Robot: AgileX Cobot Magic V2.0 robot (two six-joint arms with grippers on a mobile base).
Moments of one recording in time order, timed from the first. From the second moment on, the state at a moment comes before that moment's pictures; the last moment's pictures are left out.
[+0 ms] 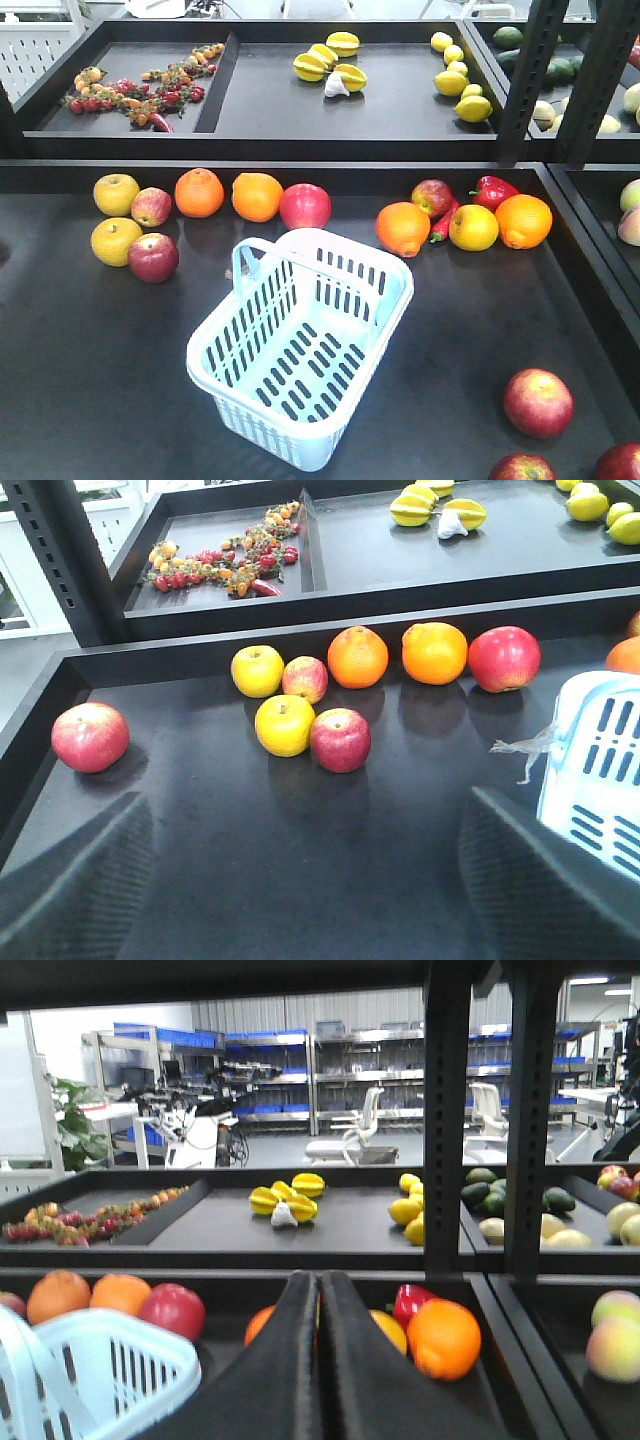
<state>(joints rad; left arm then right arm) -0.21 0.48 -0.67 0.29 0.66 -0.23 0.07 0.00 -0.14 0.01 0.12 0.03</state>
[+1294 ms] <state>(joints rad) -0.21 0.48 -0.67 0.29 0.66 -0.23 0.07 0.56 -0.81 0.01 1.26 0.02</state>
